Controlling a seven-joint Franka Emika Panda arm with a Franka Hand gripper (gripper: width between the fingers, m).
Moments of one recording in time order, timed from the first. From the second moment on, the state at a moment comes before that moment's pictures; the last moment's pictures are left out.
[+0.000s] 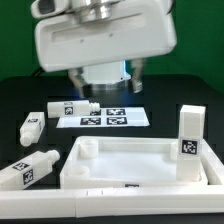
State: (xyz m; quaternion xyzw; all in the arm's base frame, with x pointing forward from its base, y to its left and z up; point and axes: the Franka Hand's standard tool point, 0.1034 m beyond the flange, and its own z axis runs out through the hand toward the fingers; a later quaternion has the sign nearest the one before) arm 0.572 -0.030 0.125 -0.97 0.21 -0.05 0.08
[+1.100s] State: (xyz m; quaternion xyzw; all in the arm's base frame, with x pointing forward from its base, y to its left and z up) arm 0.582 -0.129 0.062 -0.99 0.13 -0.04 0.06
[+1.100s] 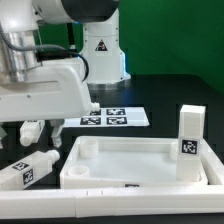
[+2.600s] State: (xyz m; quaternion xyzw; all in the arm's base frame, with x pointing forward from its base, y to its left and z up) arm 0.558 -0.153 0.037 -0.99 0.15 -0.01 0.06
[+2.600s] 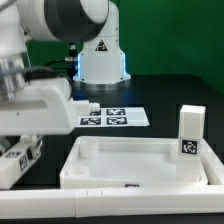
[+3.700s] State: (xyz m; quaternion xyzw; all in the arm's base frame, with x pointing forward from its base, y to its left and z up) arm 0.463 -0.015 0.088 -0.97 0.23 -0.04 0.06
